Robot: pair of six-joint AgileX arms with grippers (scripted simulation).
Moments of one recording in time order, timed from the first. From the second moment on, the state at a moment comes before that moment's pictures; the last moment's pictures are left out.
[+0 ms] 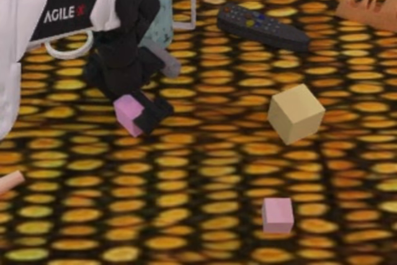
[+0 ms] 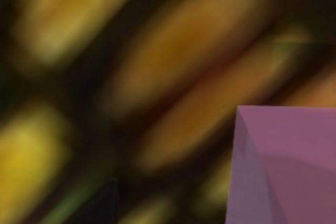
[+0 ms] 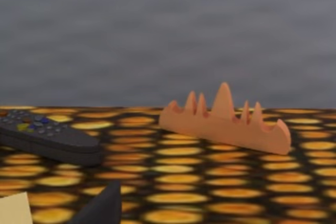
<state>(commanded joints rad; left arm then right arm) -0.38 2.35 1.76 -0.97 0.00 0.47 0.01 0.00 0.00 0.00 0.00 0.00</state>
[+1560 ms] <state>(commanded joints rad) -0.38 2.32 1.80 -1.03 0.01 0.47 0.01 0.00 0.00 0.00 0.00 0.00</state>
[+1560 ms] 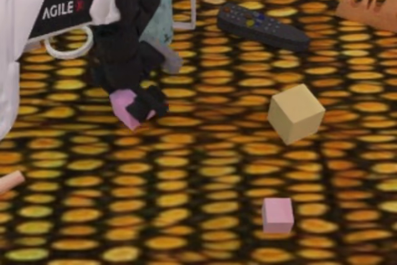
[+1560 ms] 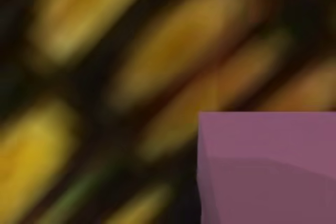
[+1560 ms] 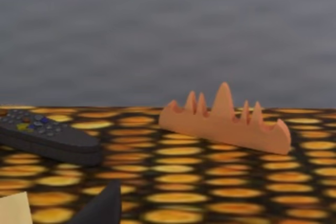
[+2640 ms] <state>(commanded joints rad) -0.62 2.15 1.79 -1.19 0.01 0.55 0.01 0.00 0.00 0.00 0.00 0.00</state>
